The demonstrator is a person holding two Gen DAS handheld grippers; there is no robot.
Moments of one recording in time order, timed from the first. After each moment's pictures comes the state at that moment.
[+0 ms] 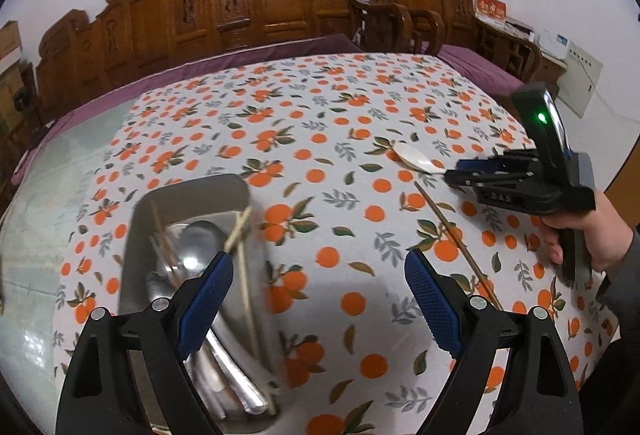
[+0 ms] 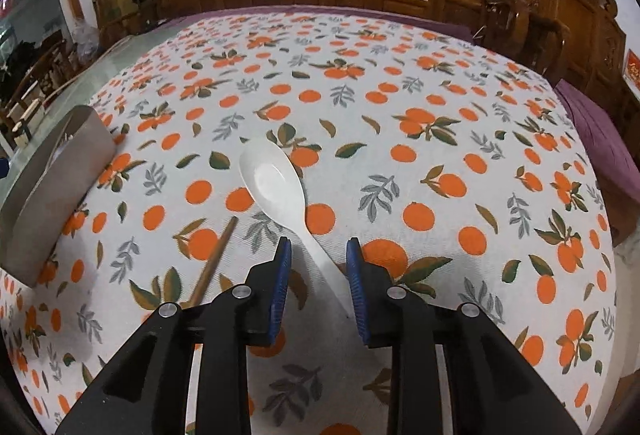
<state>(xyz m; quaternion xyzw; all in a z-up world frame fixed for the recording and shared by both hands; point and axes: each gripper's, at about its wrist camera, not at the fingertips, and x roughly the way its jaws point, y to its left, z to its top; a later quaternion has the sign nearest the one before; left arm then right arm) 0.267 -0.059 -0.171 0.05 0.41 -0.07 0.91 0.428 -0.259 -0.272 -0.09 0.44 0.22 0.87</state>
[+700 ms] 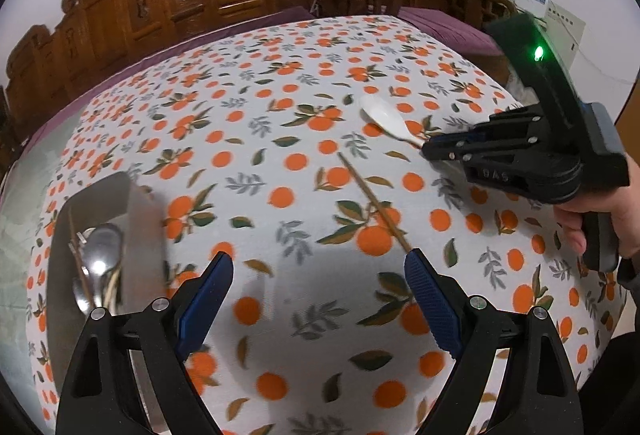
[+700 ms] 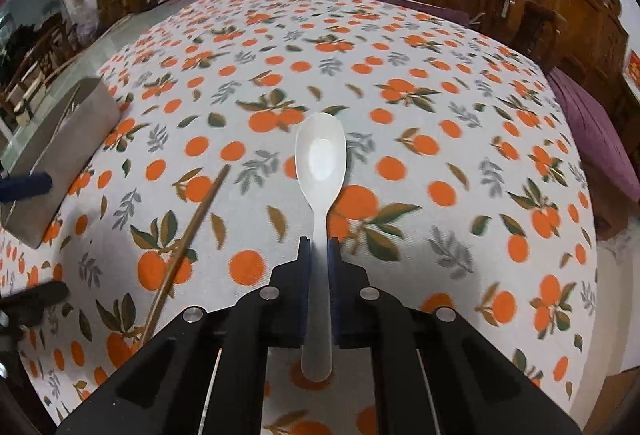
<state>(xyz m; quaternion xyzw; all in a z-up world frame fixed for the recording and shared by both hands) 0.278 -0.143 -0.203 0.08 0.45 -0.11 0.88 0.407 -0.286 -0.265 -0.10 0.47 0.21 0.85</state>
